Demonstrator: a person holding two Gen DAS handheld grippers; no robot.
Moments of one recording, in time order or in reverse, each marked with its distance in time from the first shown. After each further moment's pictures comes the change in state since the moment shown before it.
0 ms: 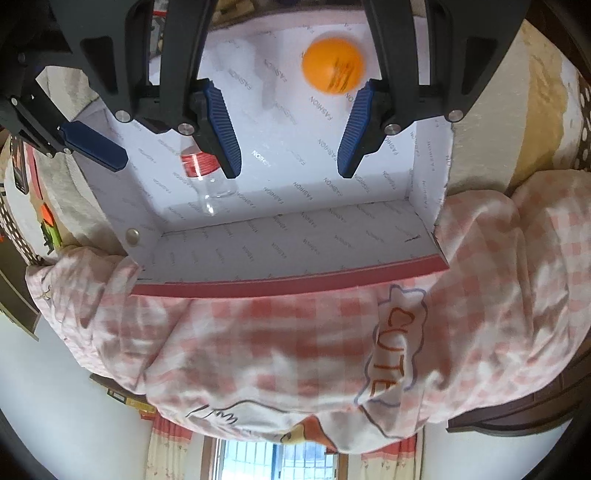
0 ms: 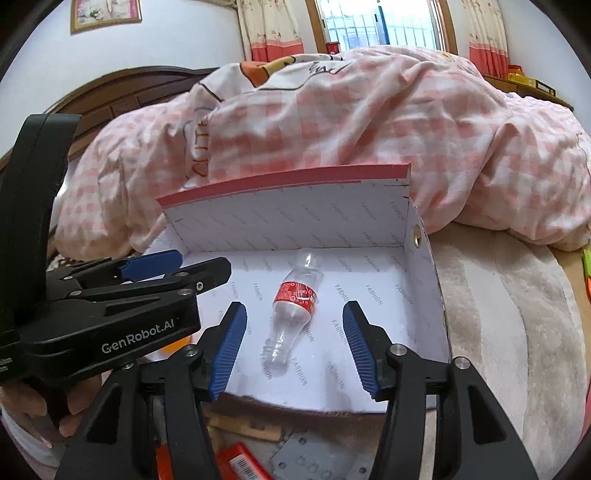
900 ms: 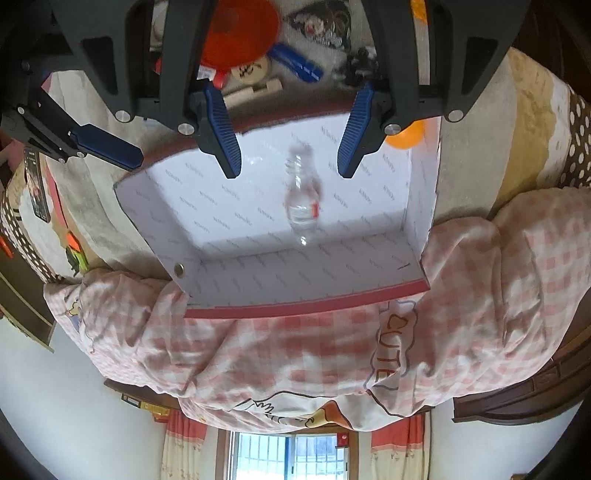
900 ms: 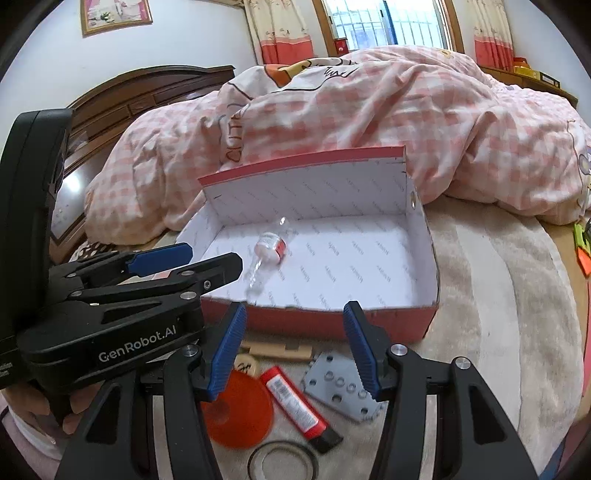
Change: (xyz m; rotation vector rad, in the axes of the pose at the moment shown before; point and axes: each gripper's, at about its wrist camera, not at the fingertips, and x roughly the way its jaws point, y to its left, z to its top) left arm -0.050 -0.016 -0.025 0.033 -0.004 -0.011; right arm -0.053 0.013 -0.037 0.001 0.024 0.055
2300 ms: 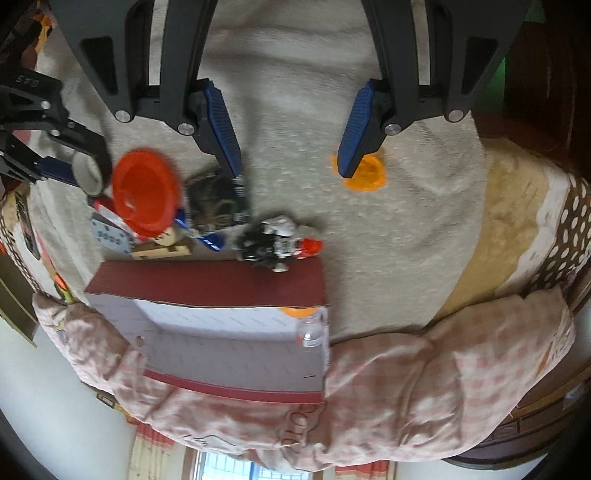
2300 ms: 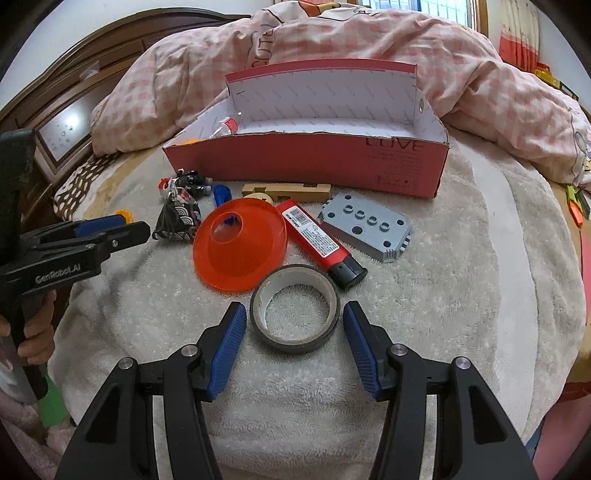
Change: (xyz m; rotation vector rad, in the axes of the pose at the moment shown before) left arm -0.033 0.075 -0.125 -0.110 0.067 0.040; right arm -0.012 0.018 -0.096 -0.115 0.180 -0.050
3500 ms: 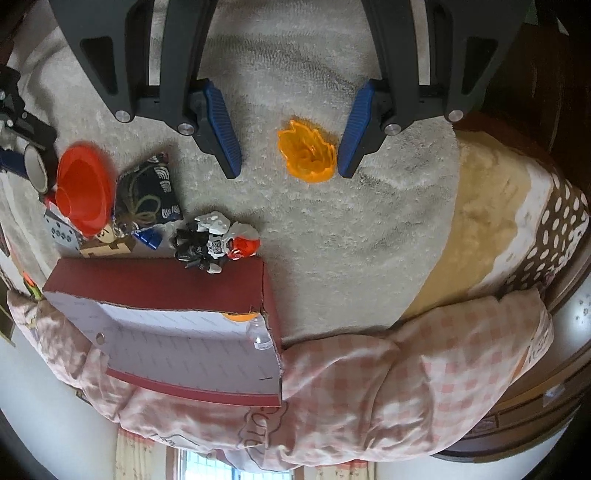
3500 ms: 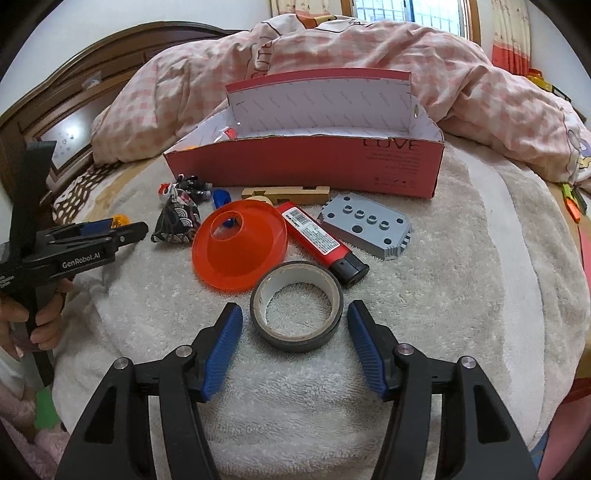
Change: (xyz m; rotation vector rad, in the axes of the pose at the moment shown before) left arm 0.017 0.024 -0.006 -0.010 -0.044 0.109; right arm 0.003 0.005 -0.010 0.010 -0.073 -0.021
